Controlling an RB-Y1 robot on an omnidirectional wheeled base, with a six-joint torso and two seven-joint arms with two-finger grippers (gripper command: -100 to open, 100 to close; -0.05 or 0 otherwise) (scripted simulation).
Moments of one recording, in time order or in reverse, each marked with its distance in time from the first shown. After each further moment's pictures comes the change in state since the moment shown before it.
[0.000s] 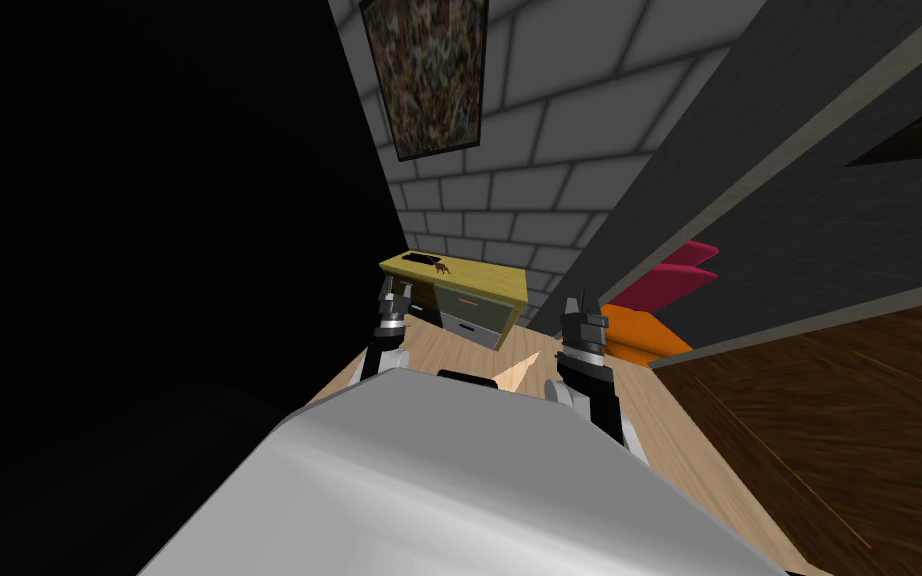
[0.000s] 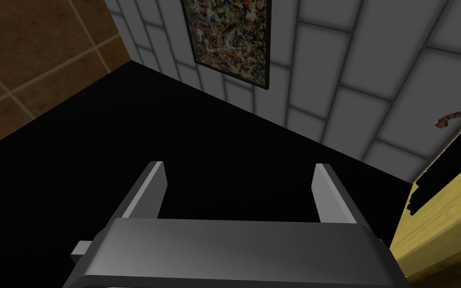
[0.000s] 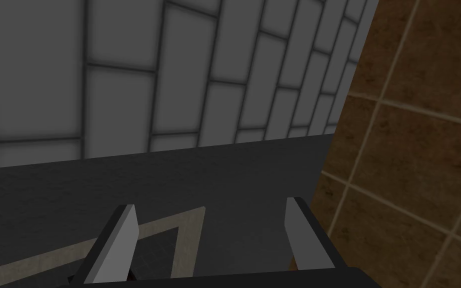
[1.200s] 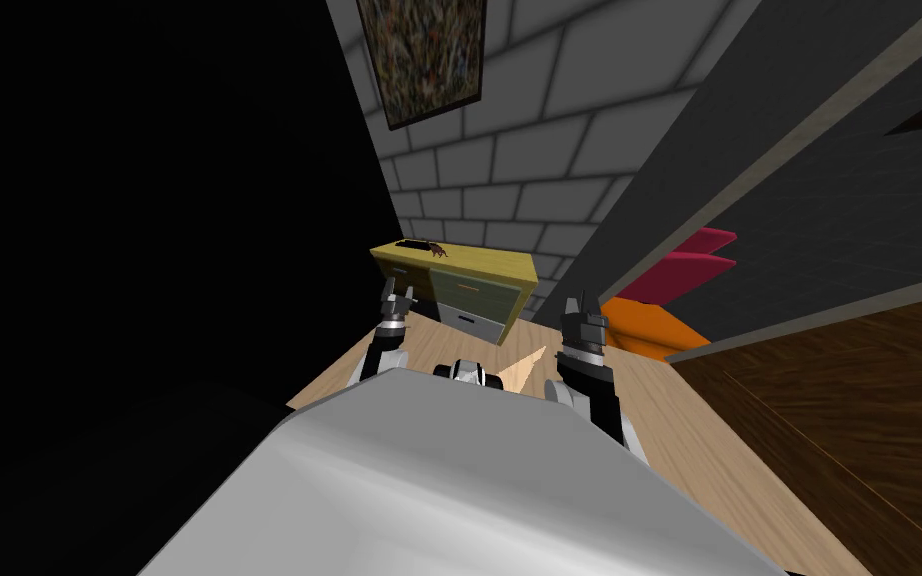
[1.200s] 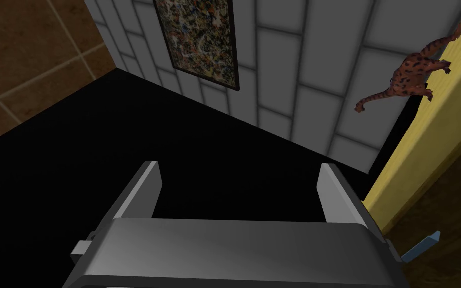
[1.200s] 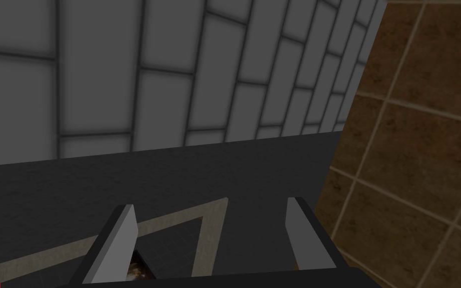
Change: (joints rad) left arm -0.005 0.041 -0.004 0.024 0.000 -0.006 0.002; right arm 0.000 0.000 0.000 0.000 0.000 0.000 0.000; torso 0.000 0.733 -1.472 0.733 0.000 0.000
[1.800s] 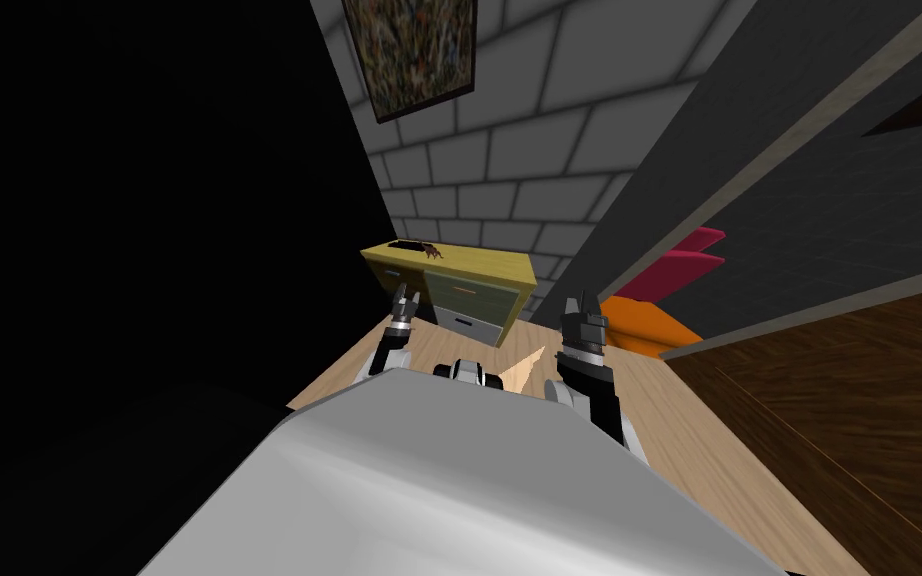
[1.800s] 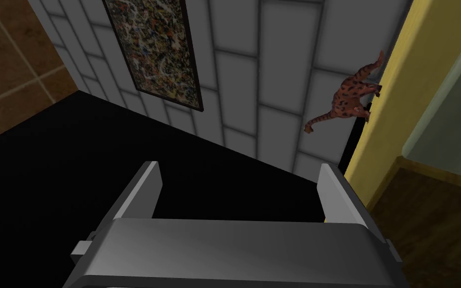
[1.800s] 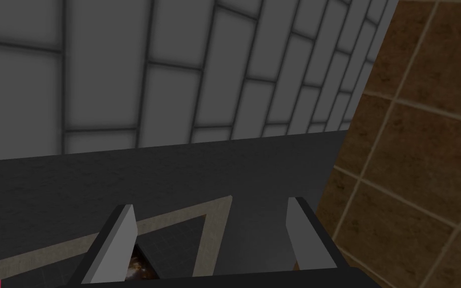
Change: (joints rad) left arm -0.053 0.051 -0.021 0.143 -0.004 -0.010 -0.002; right arm 0.000 0.000 0.000 0.000 0.000 0.000 0.000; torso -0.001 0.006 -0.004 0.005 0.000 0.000
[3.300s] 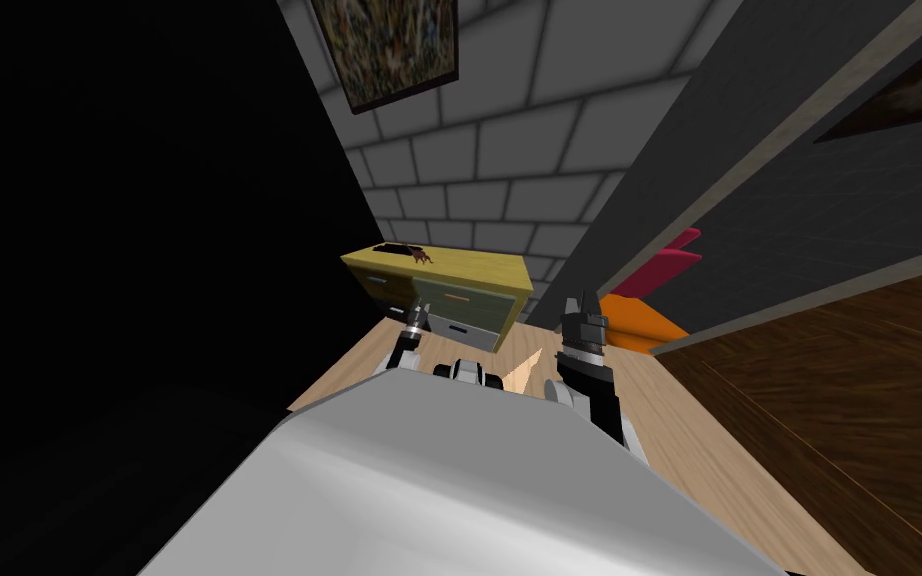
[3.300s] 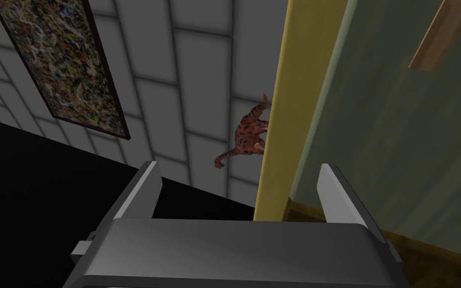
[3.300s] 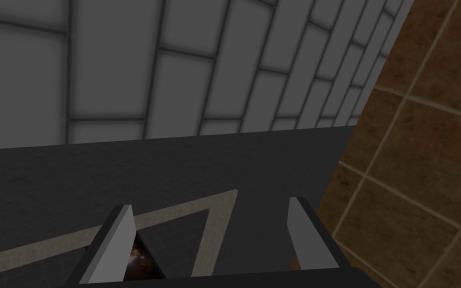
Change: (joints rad) left arm -0.096 -0.001 -0.049 0.293 -0.009 -0.020 -0.003; right arm 0.000 0.000 0.000 0.000 0.000 0.000 0.000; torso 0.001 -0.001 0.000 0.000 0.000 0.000
